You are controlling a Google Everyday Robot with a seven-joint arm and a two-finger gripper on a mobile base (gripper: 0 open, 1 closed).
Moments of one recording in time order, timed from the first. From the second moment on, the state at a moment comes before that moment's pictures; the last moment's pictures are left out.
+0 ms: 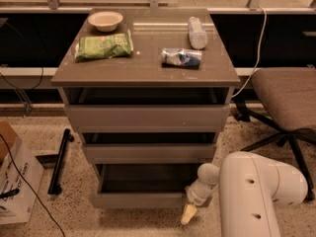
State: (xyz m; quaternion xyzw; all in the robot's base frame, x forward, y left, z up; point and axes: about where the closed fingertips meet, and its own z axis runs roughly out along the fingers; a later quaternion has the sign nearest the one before) arm 0.517 -0.150 0.176 -0.59 0.78 0.21 0.06
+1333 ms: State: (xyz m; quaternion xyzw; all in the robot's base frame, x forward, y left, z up) arm 0.464 -0.169 0.167 -0.54 0.81 0.23 0.00
